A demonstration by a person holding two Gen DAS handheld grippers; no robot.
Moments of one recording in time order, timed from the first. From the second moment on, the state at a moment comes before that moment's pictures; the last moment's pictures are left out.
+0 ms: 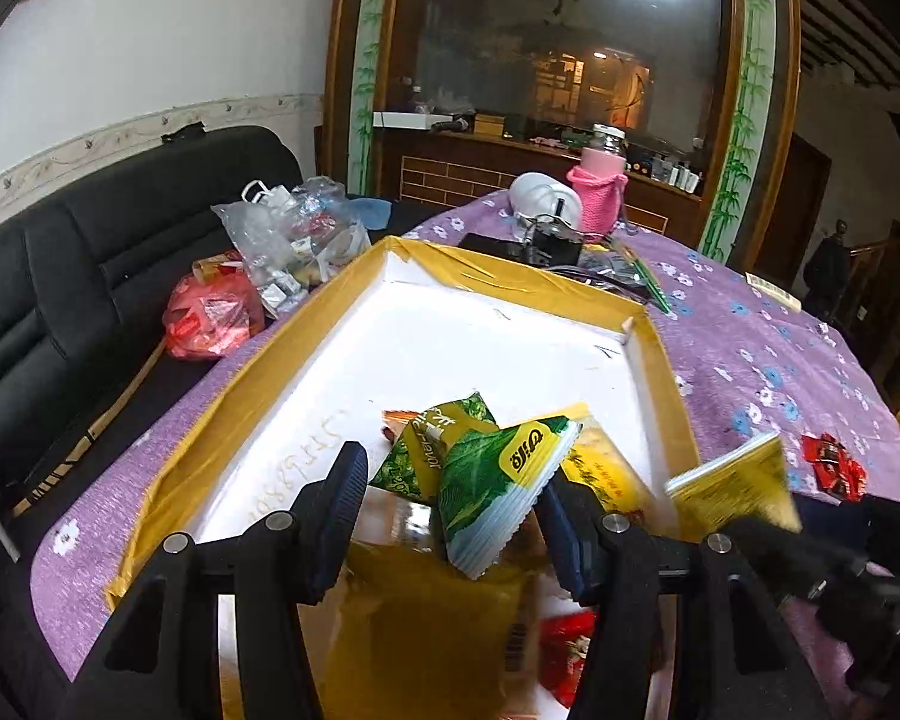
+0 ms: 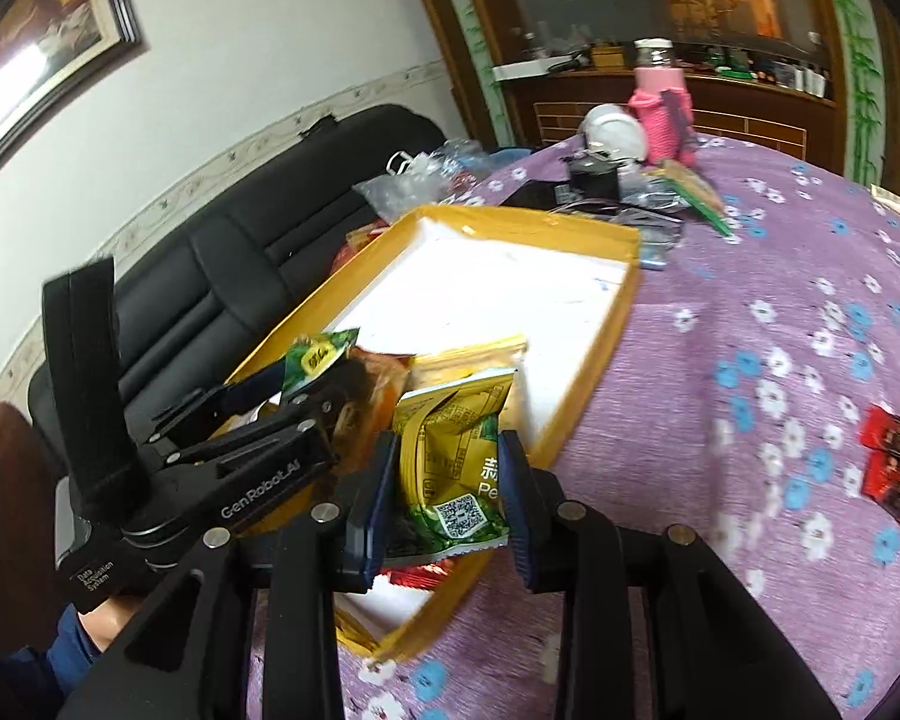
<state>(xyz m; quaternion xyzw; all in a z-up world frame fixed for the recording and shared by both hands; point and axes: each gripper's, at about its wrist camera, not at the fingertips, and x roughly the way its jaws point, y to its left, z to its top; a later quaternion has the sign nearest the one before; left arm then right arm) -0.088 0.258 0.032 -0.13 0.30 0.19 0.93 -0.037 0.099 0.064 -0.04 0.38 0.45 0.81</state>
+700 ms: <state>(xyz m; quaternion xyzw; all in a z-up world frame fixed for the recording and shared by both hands) -0.082 0.265 0.024 -0.14 0.31 0.19 0.92 -0.049 0.123 0.031 -0.07 0.39 0.46 0.79</state>
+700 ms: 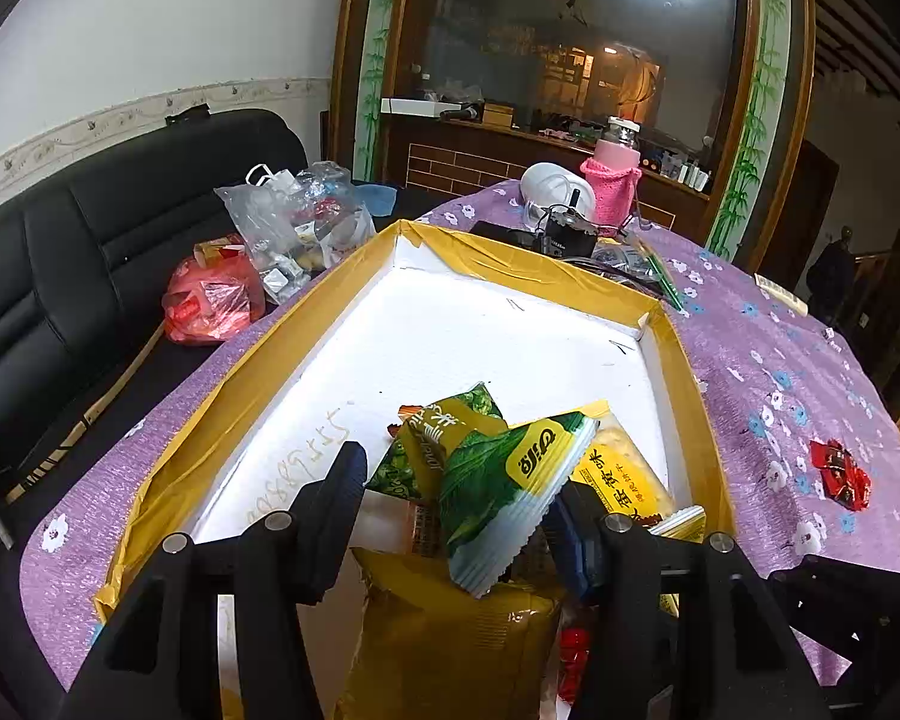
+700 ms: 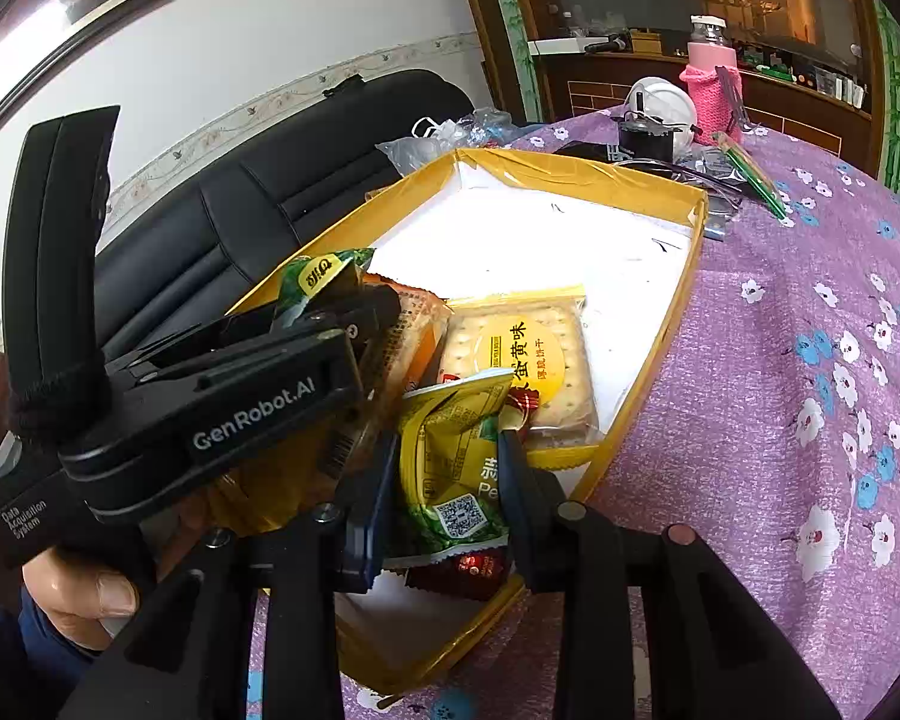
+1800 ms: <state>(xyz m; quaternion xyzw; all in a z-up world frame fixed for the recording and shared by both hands) -0.085 0.265 0.025 -0.13 0.31 0.21 0.92 -0.051 0.125 0.030 -0.08 0.39 0.46 0.80</state>
